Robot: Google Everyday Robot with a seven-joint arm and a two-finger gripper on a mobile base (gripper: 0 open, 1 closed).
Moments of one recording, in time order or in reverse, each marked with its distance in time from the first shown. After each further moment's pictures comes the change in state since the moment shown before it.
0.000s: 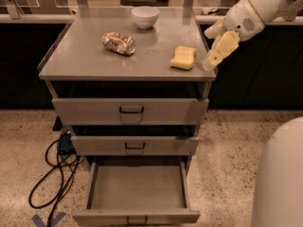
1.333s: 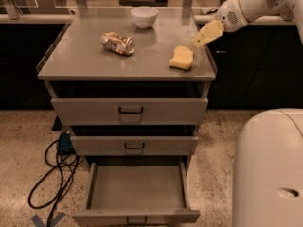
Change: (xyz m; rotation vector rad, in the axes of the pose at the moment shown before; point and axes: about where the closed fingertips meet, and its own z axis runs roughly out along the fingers) arm -0.009 -0.105 0.009 0.275 -0.100 0.187
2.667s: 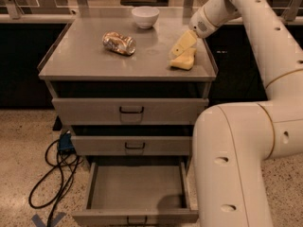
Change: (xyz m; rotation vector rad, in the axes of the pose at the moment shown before) arm -0.006 -0.016 0.092 -0.008 0.127 -0.078
